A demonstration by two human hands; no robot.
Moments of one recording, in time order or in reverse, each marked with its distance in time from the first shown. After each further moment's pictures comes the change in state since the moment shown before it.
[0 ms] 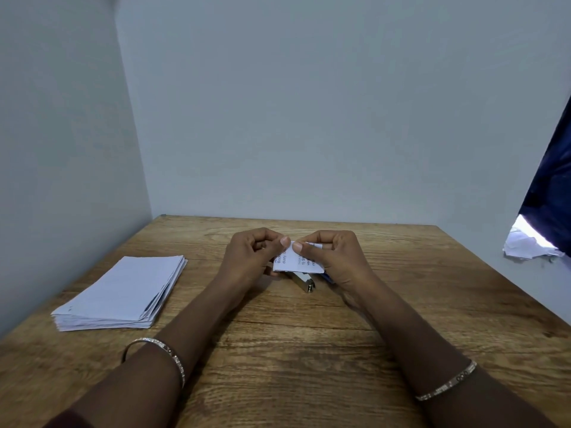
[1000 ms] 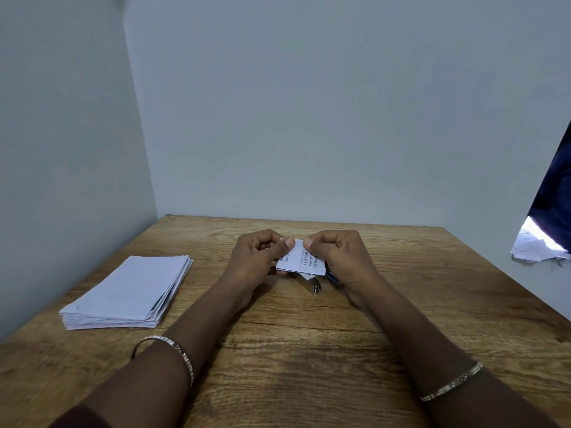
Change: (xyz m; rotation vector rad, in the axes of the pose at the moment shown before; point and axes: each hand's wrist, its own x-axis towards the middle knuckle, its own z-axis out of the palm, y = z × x) left_hand 0.002 0.000 0.003 -0.073 0.030 -0.087; right_hand 0.002 -0.004 0.005 -0.119 0.047 0.037
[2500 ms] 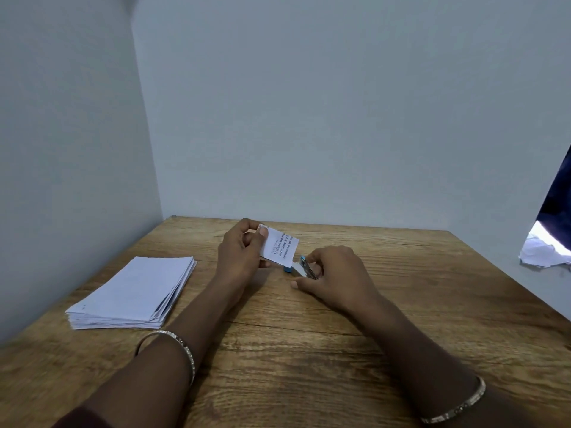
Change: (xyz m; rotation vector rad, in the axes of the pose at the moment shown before) left_hand 0.005 0.003 -0.015 0.127 0.270 0.099; right_hand -0.015 -0.008 0.011 -1.033 -0.039 -0.195
